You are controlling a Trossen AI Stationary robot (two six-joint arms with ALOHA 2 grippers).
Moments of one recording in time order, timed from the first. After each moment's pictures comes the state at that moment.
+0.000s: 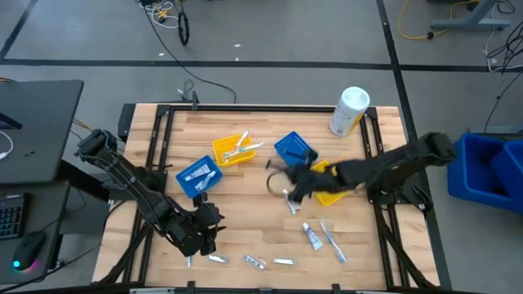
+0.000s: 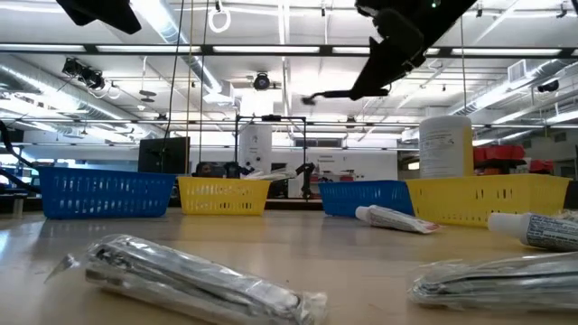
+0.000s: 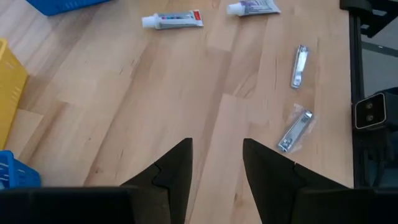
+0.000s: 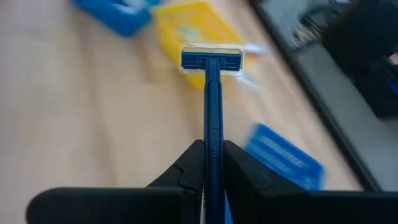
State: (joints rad) left arm -0.73 1.44 1.10 -0.65 -0.59 -0.86; right arm 0.21 1.45 1.02 -0.44 0.61 0.21
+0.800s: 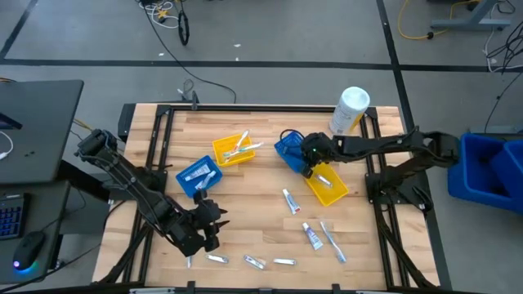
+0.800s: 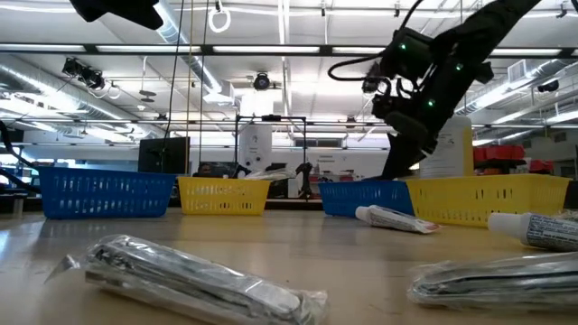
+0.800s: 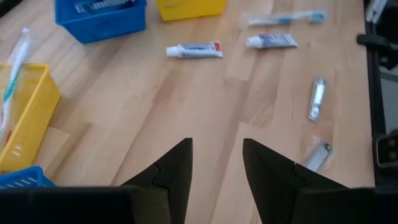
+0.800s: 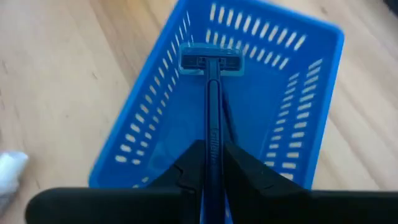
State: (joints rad) left arm -0.73 1.44 1.10 -0.64 -0.72 -0.88; right arm -0.25 1.41 0.70 -0.26 0.16 0.20
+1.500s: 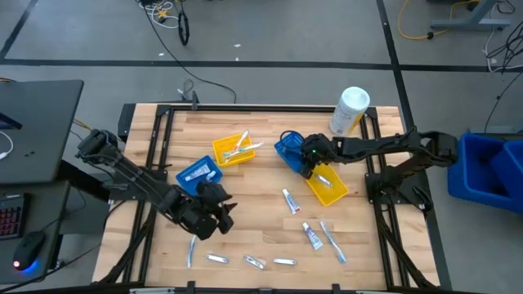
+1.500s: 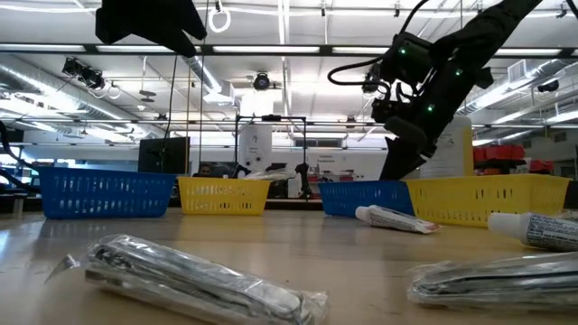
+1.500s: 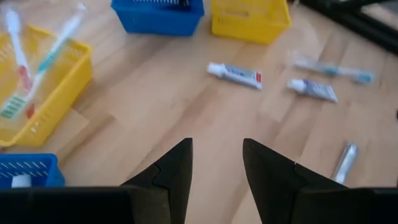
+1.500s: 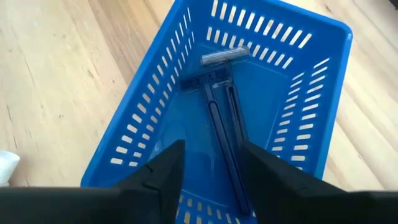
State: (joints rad) left arm -0.59 1.44 1.10 -0.64 -0.72 -1.06; right arm -0.25 1.42 0.68 -0.22 0.16 0.19
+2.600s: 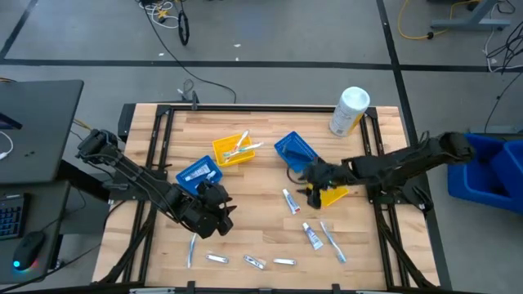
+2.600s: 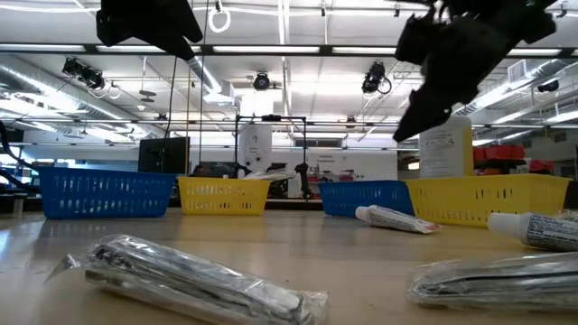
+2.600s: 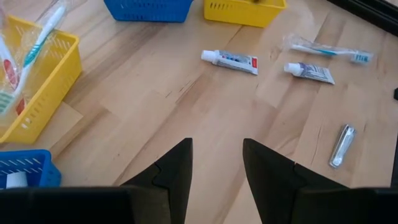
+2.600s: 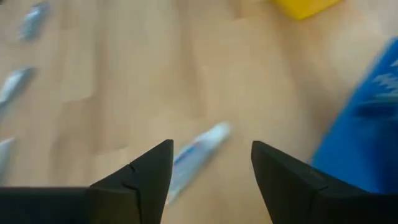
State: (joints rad) left arm -0.58 1.44 1.10 -0.64 -0.66 -1.02; right arm 0.17 1.25 0.68 -0.24 0.14 0.31
